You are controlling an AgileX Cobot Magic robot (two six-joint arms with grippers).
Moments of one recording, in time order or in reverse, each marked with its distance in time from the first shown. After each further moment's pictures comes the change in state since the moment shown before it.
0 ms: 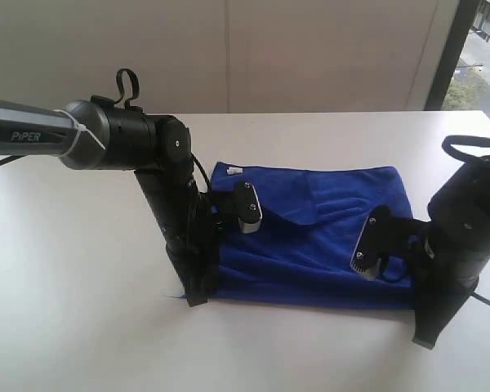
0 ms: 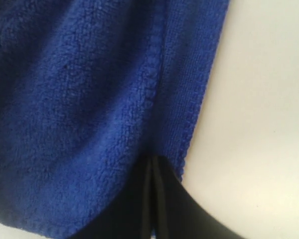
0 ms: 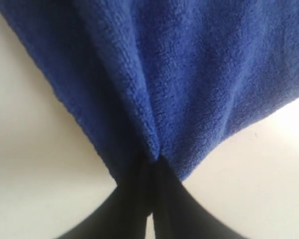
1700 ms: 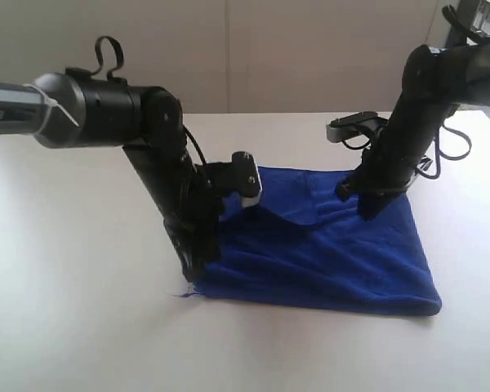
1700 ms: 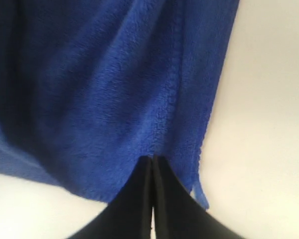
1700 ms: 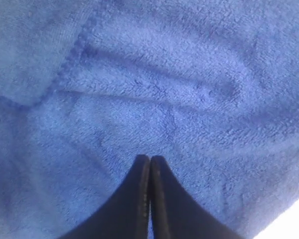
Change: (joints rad) left arm 0.000 -0.105 0.002 0.032 -0.026 0.000; right arm -0.192 0.447 -0.839 0.660 0.450 -0.155
